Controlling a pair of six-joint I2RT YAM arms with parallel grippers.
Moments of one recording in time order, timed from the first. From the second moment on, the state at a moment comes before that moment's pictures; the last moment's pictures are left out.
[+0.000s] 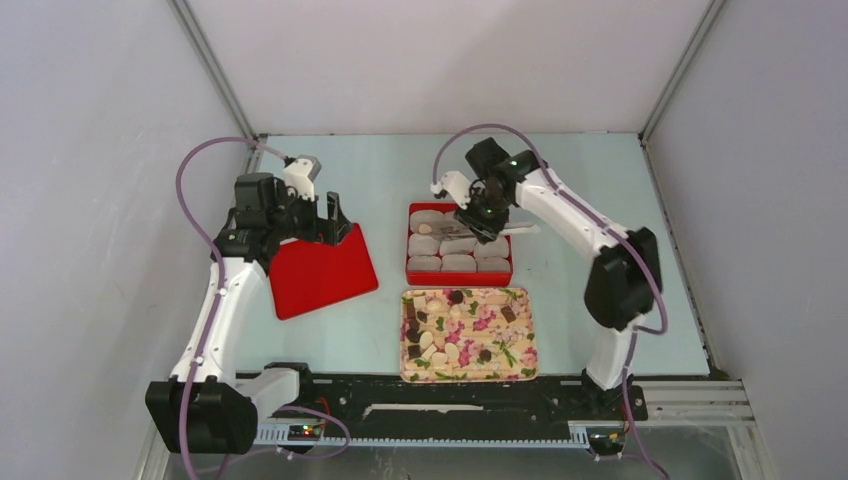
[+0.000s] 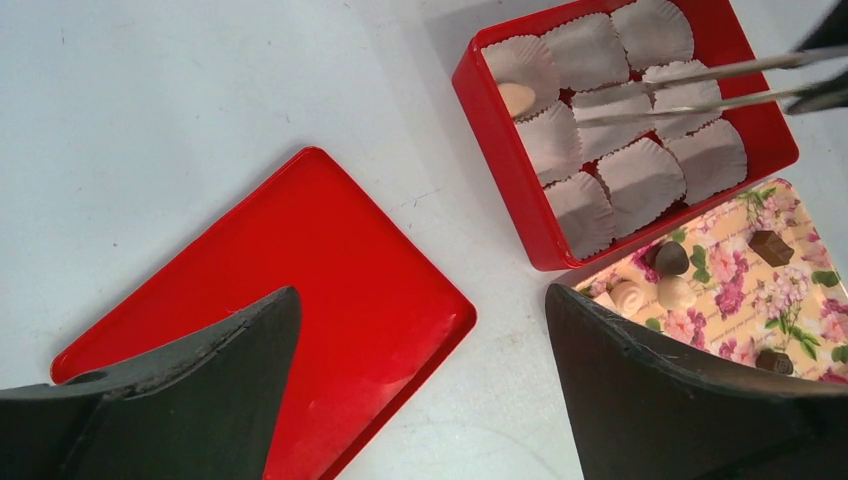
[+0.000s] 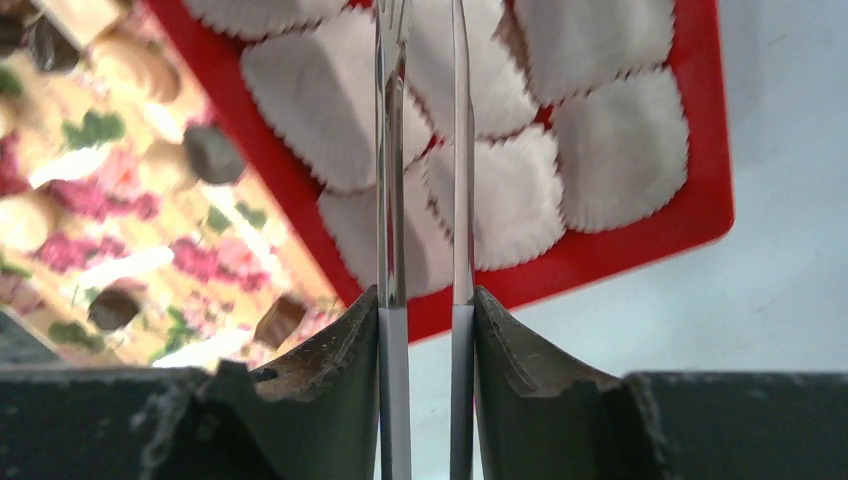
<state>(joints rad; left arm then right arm) -0.01 1.09 1.03 -0.56 0.45 0.09 0.57 1.94 1.76 -1.06 -0.19 -0.55</state>
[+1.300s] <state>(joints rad) -0.01 1.13 1.03 -0.56 0.45 0.10 0.66 1.44 1.18 -1.14 -0.29 -0.64</state>
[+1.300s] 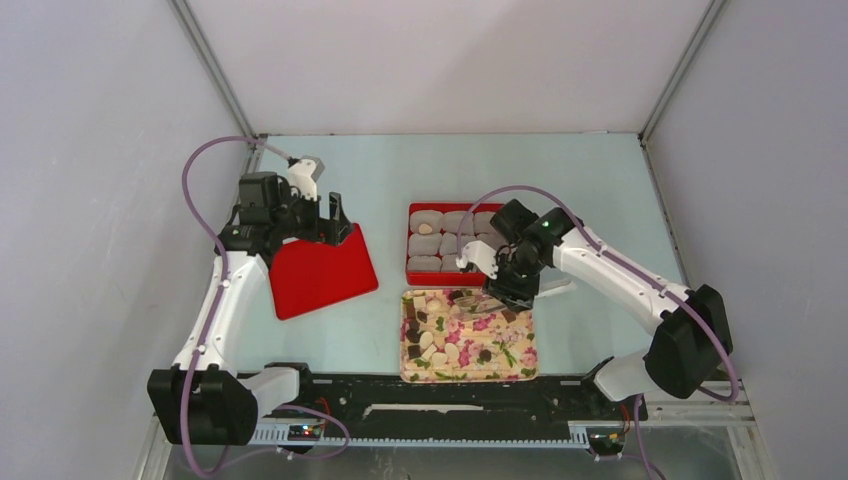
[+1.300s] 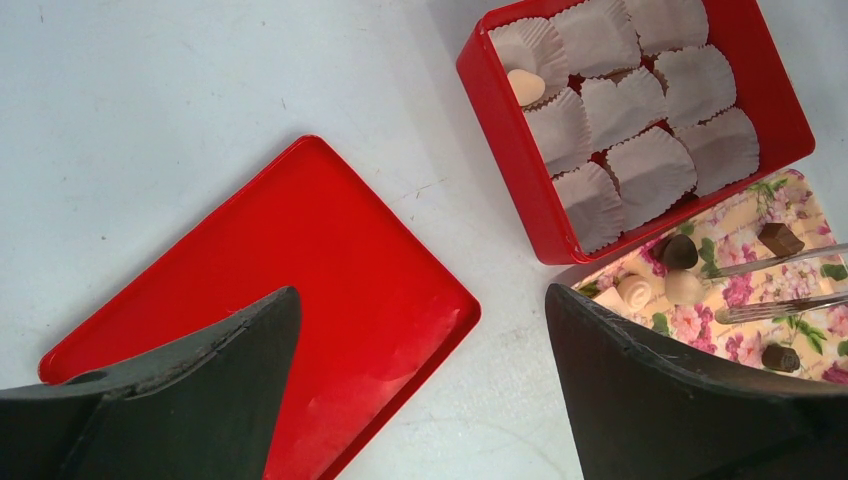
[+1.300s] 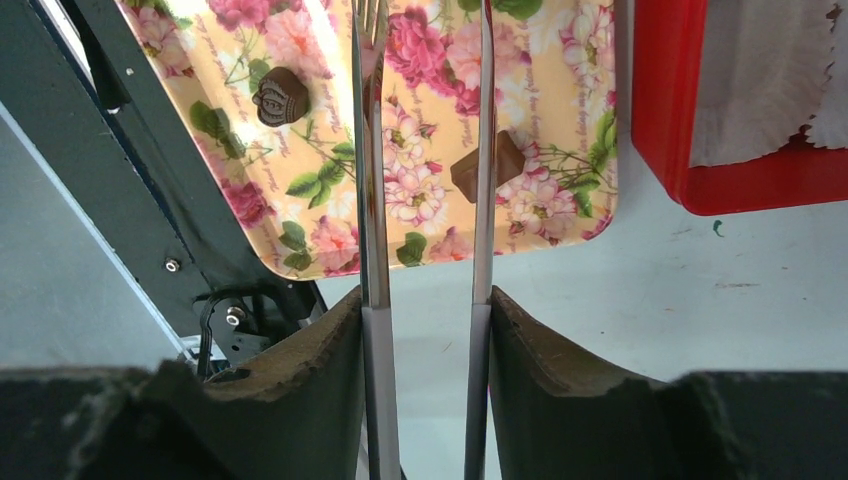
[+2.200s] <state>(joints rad) -0.01 1.13 1.03 -0.56 0.45 0.10 0.75 1.51 1.17 -1.09 -0.20 -0.63</state>
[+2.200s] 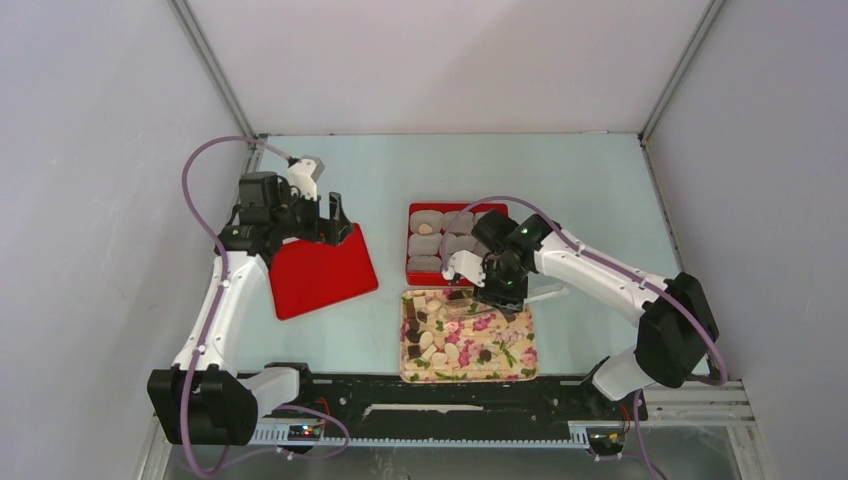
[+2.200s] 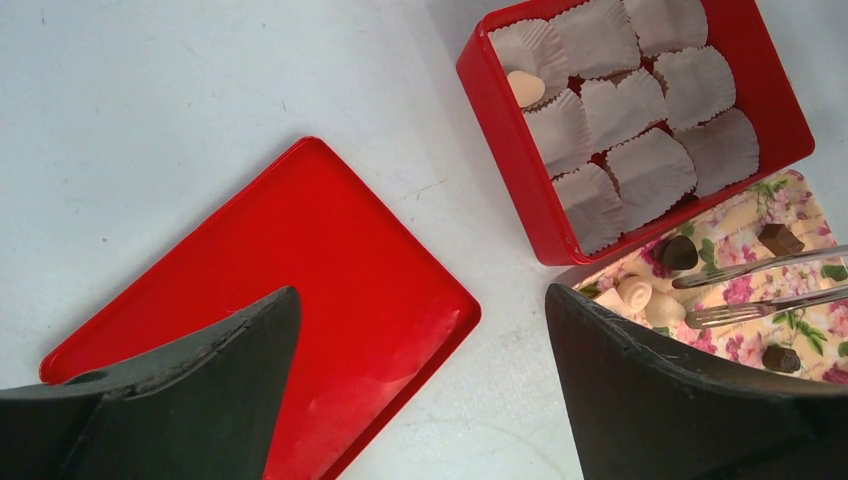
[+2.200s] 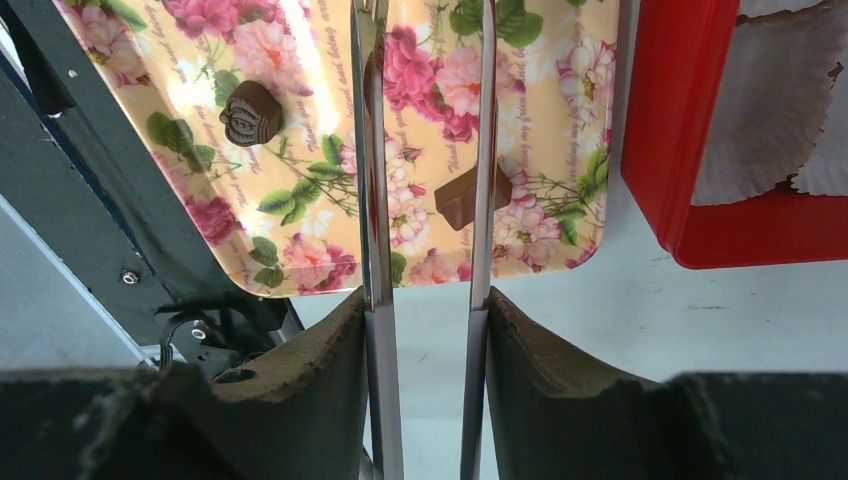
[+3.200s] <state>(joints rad) -0.01 1.13 1.03 -0.55 0.45 0.10 0.76 1.50 1.26 -1.14 -0.27 -0.64</state>
